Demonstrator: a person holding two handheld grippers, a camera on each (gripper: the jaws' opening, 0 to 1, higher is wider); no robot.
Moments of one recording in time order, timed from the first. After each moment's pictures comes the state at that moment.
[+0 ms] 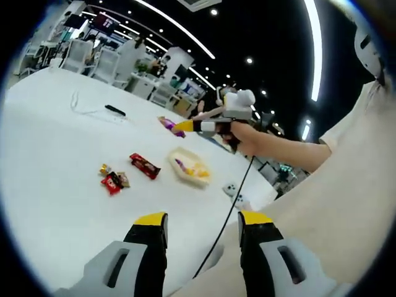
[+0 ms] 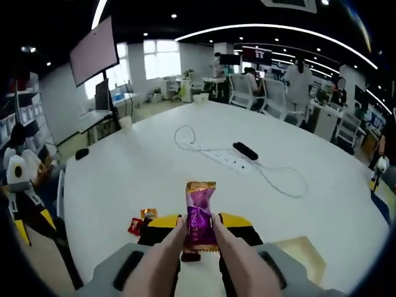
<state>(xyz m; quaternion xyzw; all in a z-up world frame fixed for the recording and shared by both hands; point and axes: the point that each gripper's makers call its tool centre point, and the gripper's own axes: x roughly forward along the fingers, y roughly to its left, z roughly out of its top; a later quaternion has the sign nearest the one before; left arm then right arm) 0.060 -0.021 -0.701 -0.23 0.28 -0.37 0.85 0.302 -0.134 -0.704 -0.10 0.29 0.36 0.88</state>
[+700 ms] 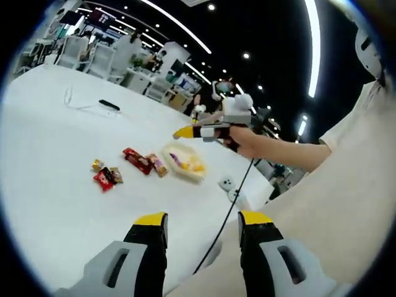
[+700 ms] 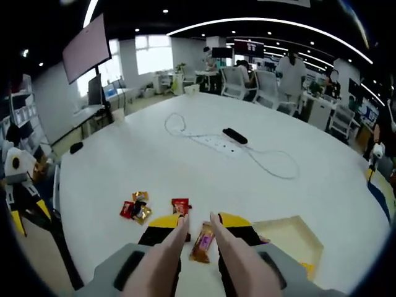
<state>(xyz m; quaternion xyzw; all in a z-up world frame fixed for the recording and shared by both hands) 0.057 -0.033 -0.706 -0.23 0.29 -0.39 0.84 0.287 -0.166 -0.738 -0.11 0.32 0.33 0.88</state>
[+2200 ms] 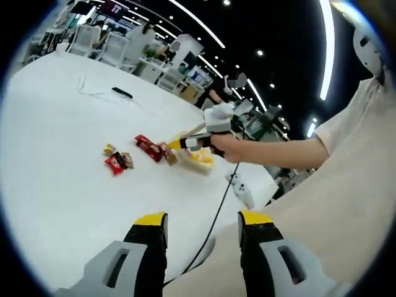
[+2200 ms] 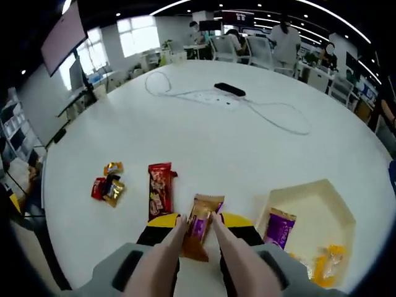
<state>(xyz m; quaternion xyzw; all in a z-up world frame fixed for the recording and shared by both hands) 0.047 -0.018 -0.718 -0.24 0.33 -0.36 0.84 0.302 -0.167 -0.832 -0.10 0.41 0.30 0.86</state>
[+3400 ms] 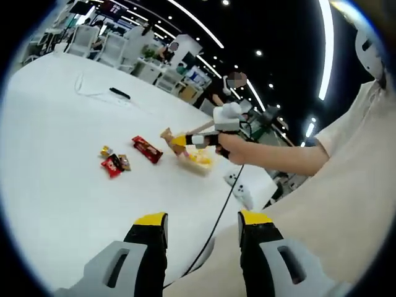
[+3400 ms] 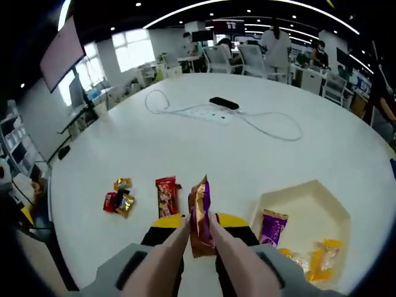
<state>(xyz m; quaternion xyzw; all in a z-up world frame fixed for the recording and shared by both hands) 0.053 -0.026 -0.716 -0.24 0.33 -0.37 0.84 0.291 -0.170 -0.784 -0.05 0.37 0.30 0.88</state>
